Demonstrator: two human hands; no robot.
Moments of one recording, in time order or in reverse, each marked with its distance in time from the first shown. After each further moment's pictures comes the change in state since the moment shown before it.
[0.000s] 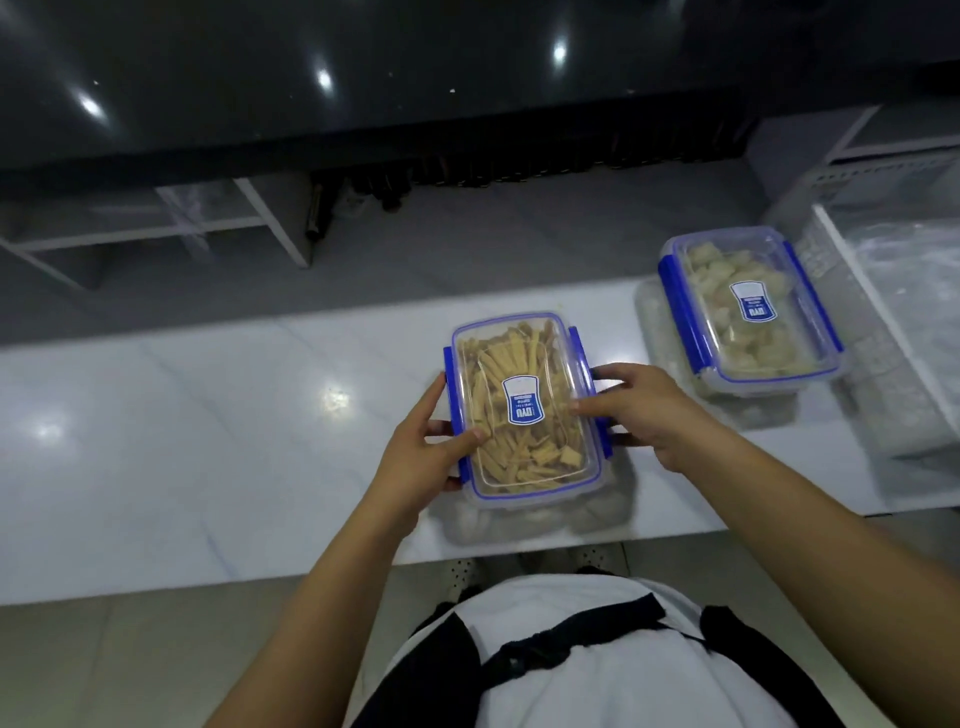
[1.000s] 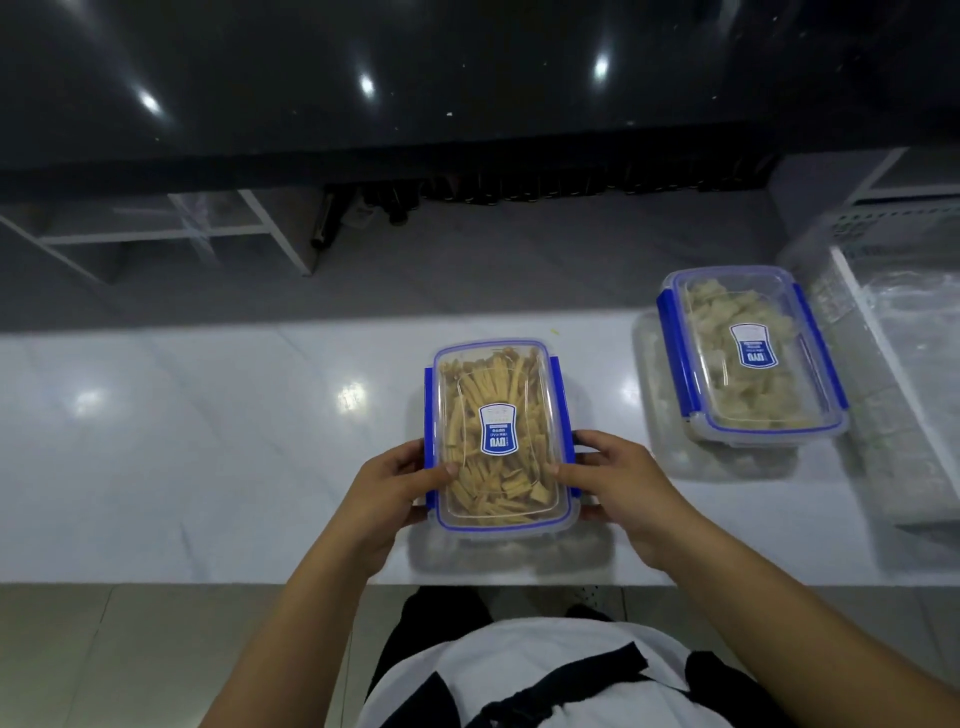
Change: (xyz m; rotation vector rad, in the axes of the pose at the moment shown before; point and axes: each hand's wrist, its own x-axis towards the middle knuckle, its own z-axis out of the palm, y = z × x) left_hand -0.016 -0.002 0.011 -0.209 0.019 -0.176; right_hand -0.013 0.029 -0.010 0.196 -0.259 -0.037
